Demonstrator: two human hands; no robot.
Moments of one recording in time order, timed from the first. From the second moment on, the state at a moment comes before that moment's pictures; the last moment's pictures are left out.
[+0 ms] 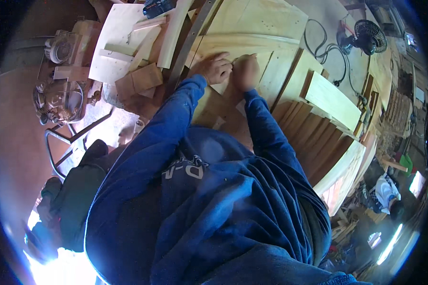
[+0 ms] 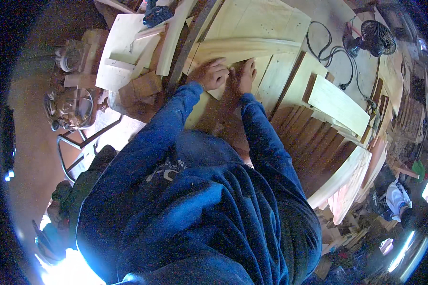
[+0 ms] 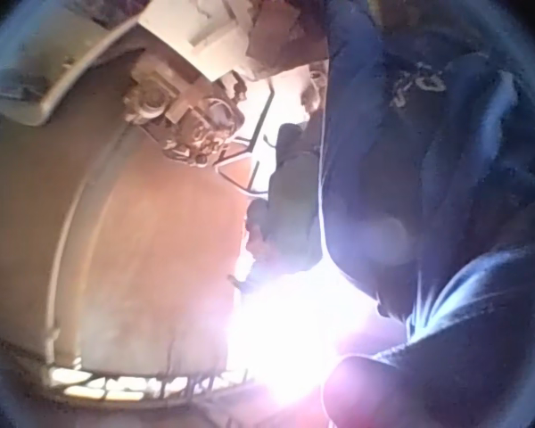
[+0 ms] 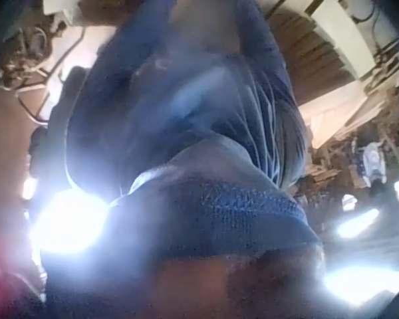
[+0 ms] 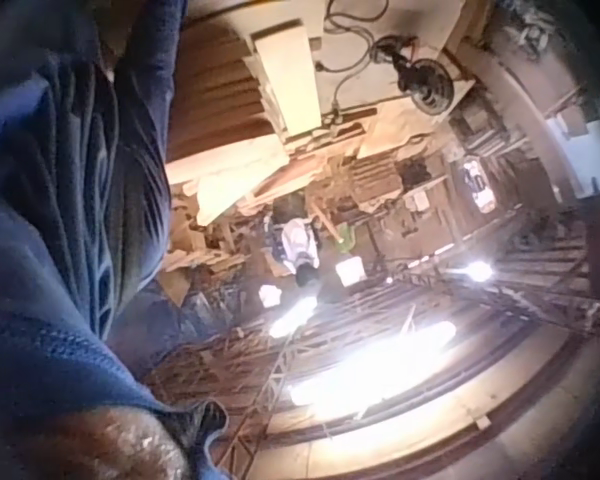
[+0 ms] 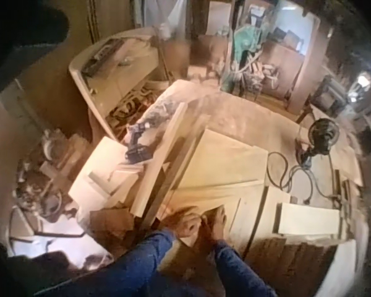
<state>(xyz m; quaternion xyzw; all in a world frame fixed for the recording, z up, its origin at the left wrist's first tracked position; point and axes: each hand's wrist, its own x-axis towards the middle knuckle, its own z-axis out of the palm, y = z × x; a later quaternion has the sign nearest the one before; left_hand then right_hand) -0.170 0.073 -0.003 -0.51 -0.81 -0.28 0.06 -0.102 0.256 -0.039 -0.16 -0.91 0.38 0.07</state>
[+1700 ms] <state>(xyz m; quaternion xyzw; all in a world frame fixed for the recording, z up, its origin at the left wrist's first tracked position) -0.255 0.124 -0.001 -0.52 -0.81 -0.28 0.07 -0.188 0.304 -0.061 -0.16 -0.93 0.31 0.10</state>
